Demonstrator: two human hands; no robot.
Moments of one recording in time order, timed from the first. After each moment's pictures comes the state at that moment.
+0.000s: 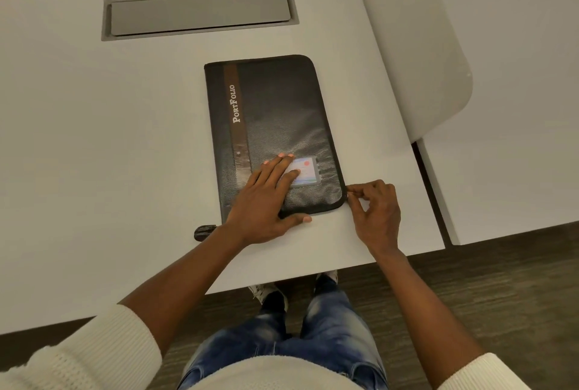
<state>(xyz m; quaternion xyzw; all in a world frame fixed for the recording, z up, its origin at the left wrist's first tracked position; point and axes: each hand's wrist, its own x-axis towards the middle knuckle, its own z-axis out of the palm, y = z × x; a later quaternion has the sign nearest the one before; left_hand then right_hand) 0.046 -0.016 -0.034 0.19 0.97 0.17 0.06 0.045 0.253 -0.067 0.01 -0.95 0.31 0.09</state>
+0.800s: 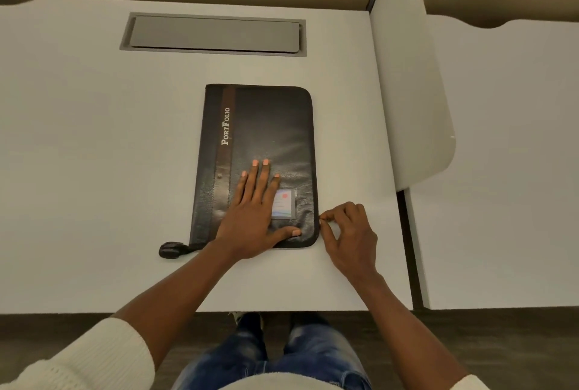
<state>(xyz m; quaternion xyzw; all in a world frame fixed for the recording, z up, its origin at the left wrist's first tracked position) 0.017 0.028 -0.037 0.05 0.99 0.11 0.08 -0.004 0.273 -0.057 0.16 -0.94 0.29 0.06</state>
